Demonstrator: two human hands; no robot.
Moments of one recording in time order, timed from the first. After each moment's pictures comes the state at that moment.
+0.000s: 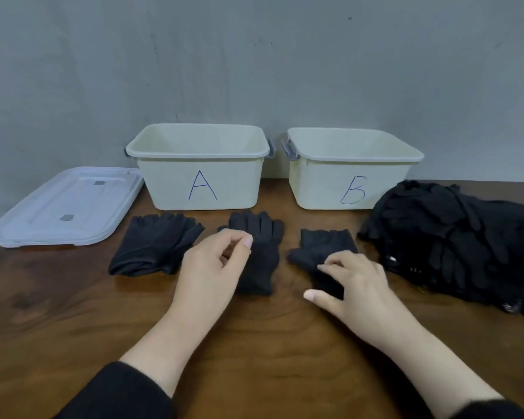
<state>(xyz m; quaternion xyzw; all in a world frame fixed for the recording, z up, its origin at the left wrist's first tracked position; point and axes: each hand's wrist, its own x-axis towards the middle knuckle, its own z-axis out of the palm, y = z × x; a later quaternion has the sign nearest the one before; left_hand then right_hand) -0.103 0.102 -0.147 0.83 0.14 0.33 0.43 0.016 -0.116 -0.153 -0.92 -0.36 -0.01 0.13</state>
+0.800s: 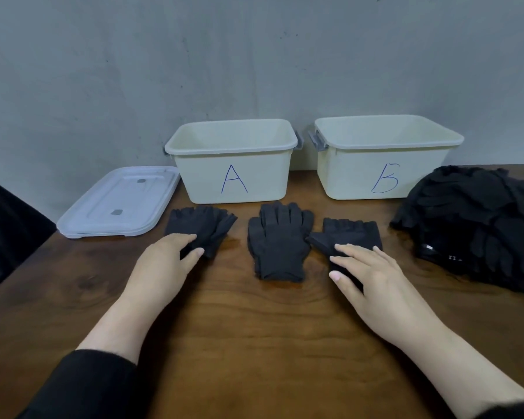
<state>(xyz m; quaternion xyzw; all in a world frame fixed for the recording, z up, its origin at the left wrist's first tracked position) -0.158 0.201 -0.151 0.91 0.32 0.16 0.22 0.003 -0.105 -0.180 -0.88 -0.42 -0.08 0.21</state>
